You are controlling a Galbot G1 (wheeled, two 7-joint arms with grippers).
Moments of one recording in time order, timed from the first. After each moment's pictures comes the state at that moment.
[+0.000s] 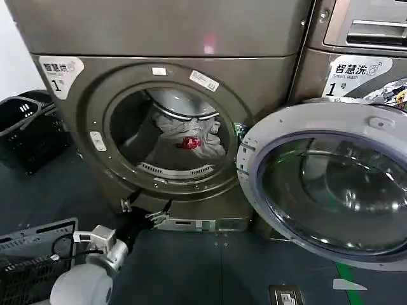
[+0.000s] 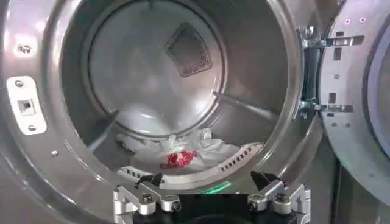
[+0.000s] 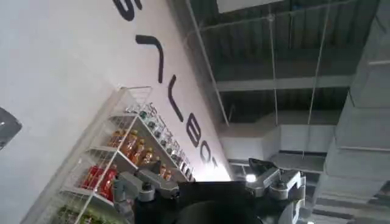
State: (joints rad) left arm 1.40 -1.39 -0.57 -2.28 -0.03 0.55 0.26; right arm -1.37 0.97 2.26 1.82 0.27 -0.07 -0.32
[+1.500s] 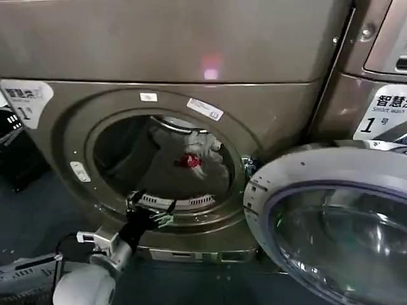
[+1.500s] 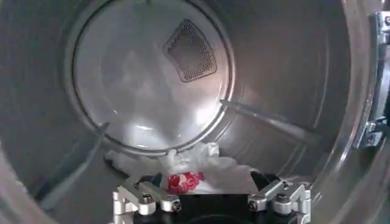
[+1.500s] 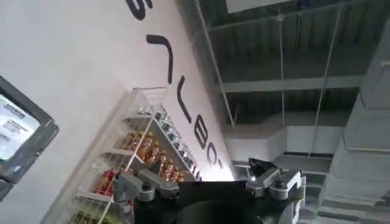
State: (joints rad) left arm 1.41 -1.39 -0.56 -2.30 -0.03 0.55 0.27; right arm -1.37 0.98 2.27 1.83 0.27 -0.07 -0.33
